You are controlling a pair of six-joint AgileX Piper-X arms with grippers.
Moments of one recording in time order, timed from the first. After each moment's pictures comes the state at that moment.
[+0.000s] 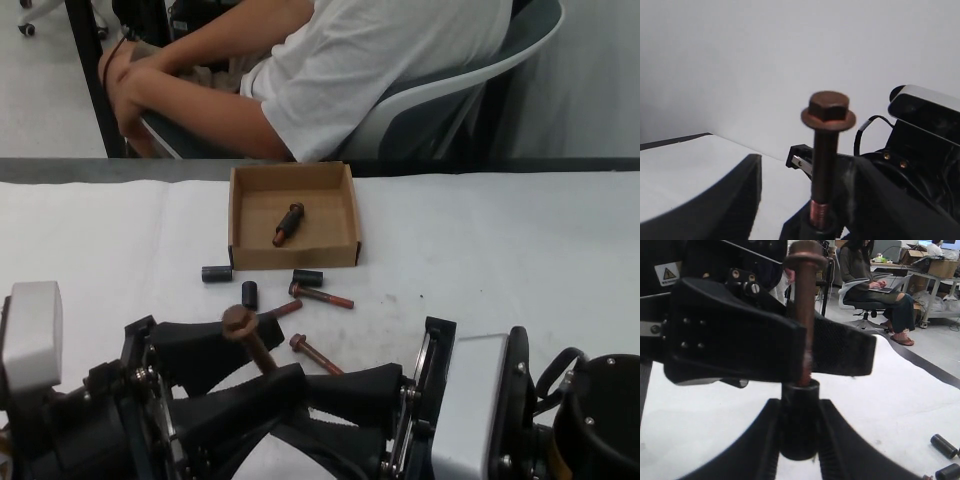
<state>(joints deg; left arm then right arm) -32.6 77.5 -3.0 -85.8 35.5 -23.1 55.2 75.2 -18.6 -47.5 -11.6 -5.6</state>
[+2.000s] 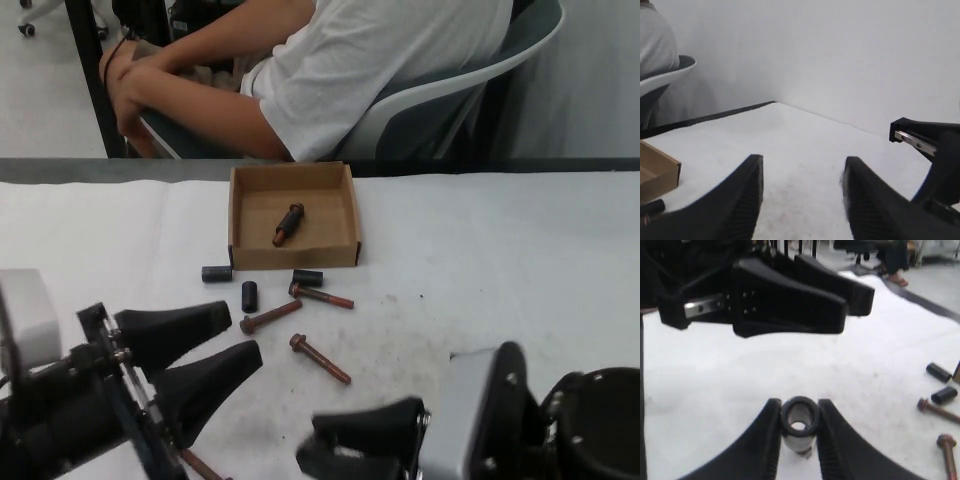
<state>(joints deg) -21.4 77.1 -4.2 -72.0 38.6 -11.1 57.1 67.9 -18.6 -25.9 -6.4 -2.1</state>
